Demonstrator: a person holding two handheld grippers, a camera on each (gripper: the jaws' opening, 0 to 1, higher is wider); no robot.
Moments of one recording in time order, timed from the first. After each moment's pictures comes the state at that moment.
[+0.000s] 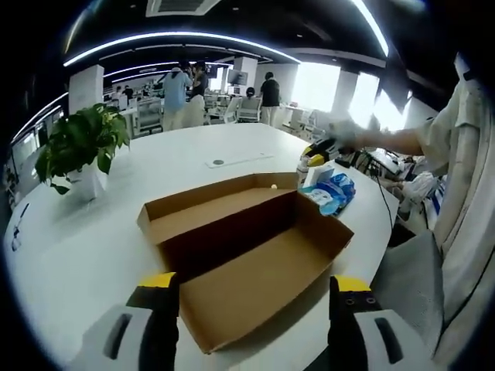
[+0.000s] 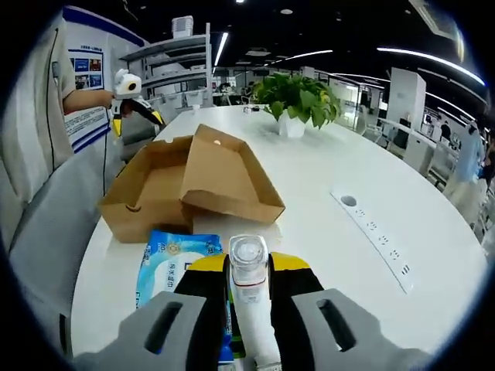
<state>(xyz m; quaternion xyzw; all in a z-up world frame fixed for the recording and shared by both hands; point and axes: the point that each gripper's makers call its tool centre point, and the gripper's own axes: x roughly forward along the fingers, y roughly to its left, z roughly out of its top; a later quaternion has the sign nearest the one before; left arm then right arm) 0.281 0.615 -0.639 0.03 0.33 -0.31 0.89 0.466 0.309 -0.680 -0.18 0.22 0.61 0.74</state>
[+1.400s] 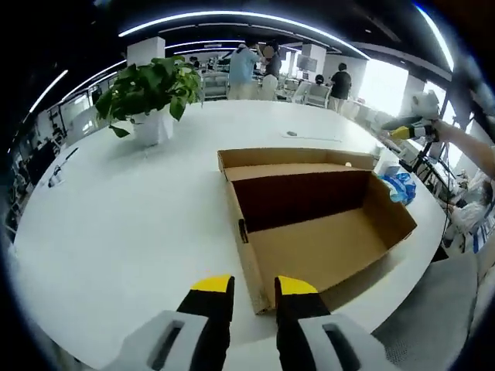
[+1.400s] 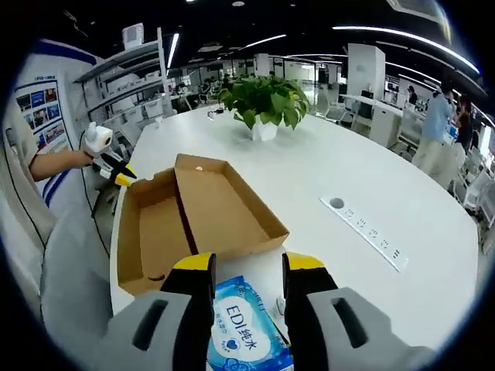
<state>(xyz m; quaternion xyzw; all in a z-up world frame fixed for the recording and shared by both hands) 0.273 0.695 -0.696 -0.01 0.41 -0.13 0.90 0.447 0.365 -0.618 -0.13 0.30 0.50 0.81</state>
